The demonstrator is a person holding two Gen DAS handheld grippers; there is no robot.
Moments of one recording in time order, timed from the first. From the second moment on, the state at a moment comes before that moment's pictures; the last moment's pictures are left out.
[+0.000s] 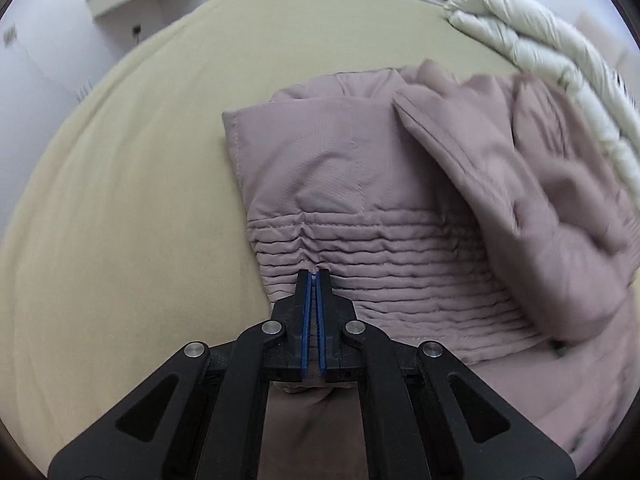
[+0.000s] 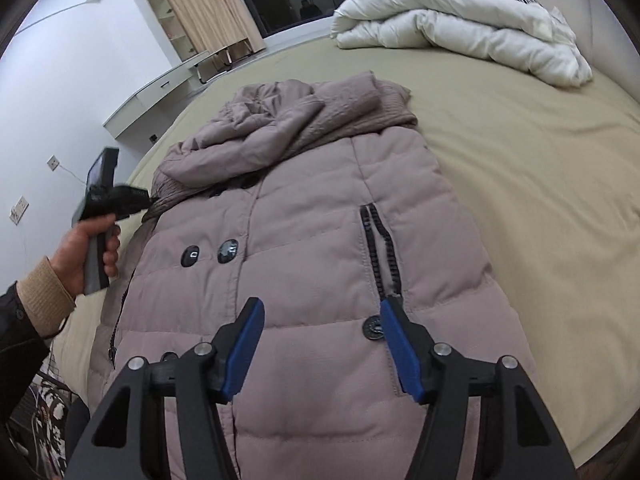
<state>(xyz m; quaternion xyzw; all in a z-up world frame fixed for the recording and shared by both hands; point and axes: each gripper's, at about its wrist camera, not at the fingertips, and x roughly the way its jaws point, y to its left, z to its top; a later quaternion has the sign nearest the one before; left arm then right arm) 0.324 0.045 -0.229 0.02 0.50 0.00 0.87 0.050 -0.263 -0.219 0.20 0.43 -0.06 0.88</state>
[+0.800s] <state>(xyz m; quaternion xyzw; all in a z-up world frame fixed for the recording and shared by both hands) -0.028 0.108 -0.174 -0.11 0.50 -0.05 0.86 -0.031 -0.287 -0.201 0.22 0.39 -0.12 0.88</state>
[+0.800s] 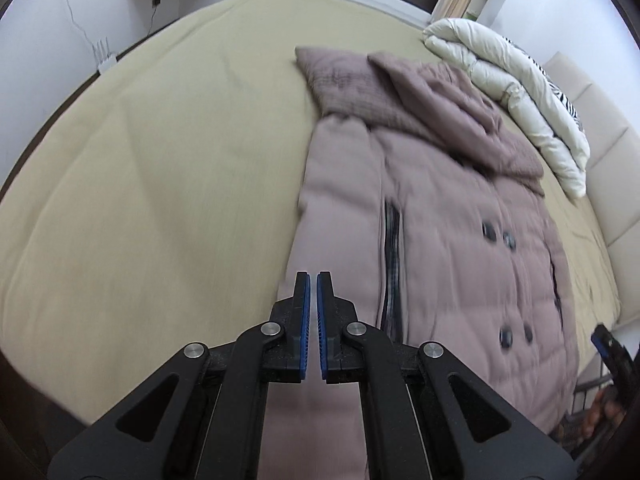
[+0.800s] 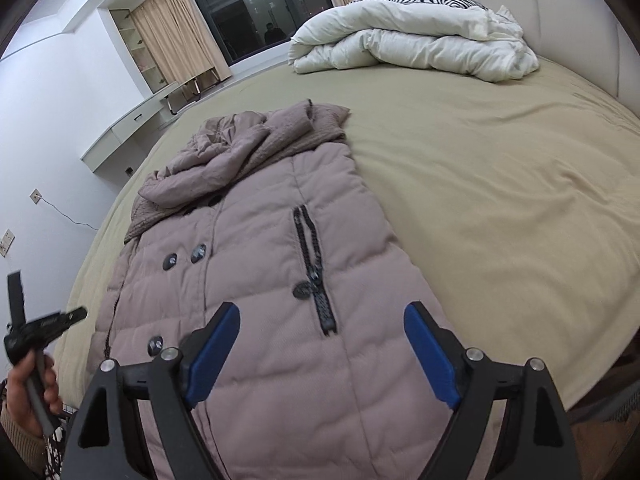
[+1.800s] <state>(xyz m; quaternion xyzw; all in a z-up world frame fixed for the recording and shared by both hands) -0.141 0.128 -0.274 -0.09 0.62 -0.10 0.77 -0.116 -0.331 -0.240 0.29 0.46 -0.06 0.84</state>
